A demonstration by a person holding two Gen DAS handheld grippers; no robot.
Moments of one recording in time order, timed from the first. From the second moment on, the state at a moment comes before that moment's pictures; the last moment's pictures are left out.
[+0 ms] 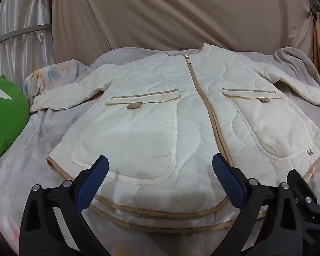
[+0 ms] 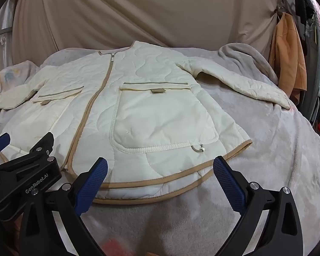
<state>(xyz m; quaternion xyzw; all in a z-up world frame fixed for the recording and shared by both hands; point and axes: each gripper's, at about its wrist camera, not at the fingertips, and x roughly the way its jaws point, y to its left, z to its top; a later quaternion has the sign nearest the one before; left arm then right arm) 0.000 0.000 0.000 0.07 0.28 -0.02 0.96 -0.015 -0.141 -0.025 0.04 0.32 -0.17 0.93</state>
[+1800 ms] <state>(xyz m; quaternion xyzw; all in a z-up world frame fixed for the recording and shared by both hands) 0.000 0.001 -0.003 0.07 0.28 -0.02 0.96 -0.018 -0.138 -0.030 0.02 0.33 -0.18 0.93</state>
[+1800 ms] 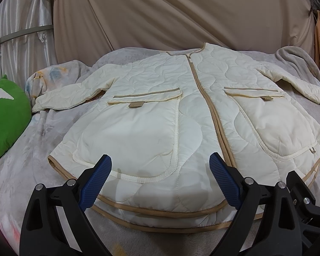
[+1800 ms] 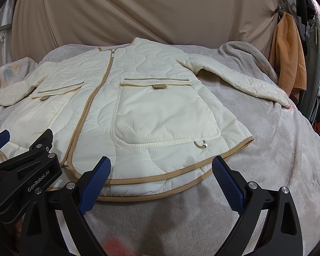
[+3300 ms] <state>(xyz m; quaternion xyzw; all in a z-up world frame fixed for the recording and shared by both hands) -0.001 0.001 -0.003 0.08 0.28 -0.02 0.96 -0.018 -0.139 -0.031 0.02 0.33 -0.18 0.93</state>
